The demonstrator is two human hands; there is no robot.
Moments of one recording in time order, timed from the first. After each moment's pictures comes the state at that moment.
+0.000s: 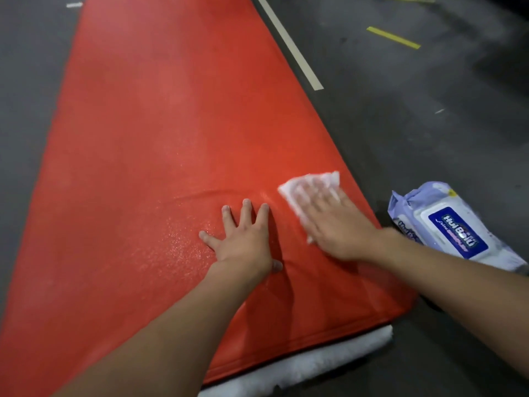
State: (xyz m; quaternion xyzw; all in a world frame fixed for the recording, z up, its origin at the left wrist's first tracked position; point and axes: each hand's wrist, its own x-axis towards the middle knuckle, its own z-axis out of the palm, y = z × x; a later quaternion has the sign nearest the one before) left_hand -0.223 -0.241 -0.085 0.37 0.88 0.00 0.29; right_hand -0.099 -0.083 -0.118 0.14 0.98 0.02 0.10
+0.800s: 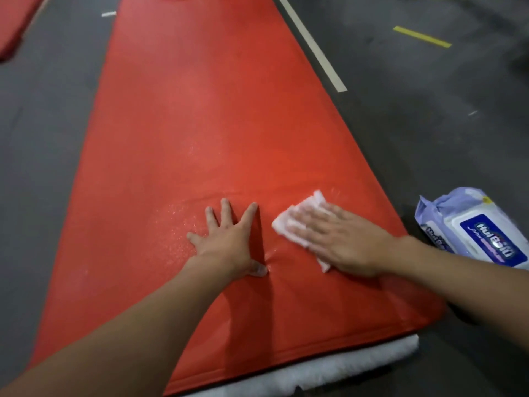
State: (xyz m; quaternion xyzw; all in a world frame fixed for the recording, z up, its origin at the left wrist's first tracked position) left_hand -0.269 -0.280 -0.078 0.34 0.89 -0.06 0.30; right_hand -0.104 -0.097 -0.113 -0.05 0.99 0.03 0.10
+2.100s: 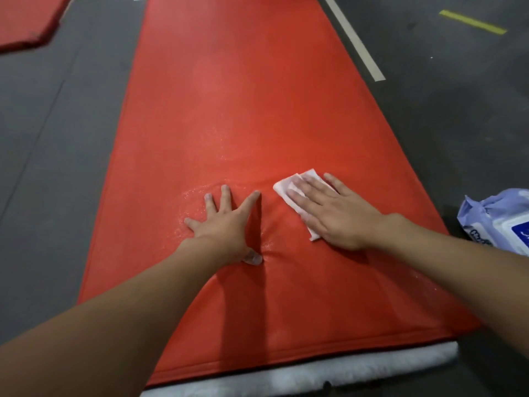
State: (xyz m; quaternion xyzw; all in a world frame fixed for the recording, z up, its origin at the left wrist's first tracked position) left_hand -0.311 -0.316 -0.077 0.33 0.89 -0.07 0.29; right_hand -0.173 -0.124 -0.106 0.04 0.99 0.00 0.12
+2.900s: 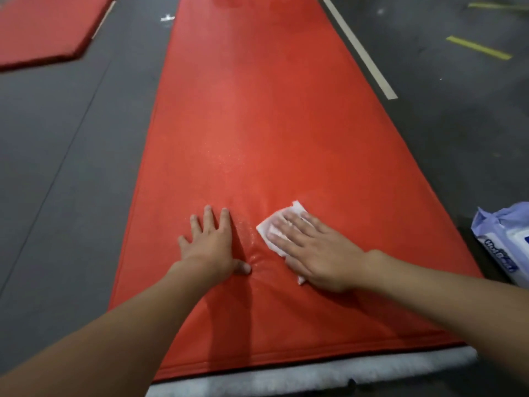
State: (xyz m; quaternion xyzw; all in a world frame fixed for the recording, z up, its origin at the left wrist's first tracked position) left_hand -0.325 -0.382 -0.079 0.26 0.93 -0.05 0.26; right_hand -0.179 -0.201 -0.118 -0.08 0.99 -0.01 0.10
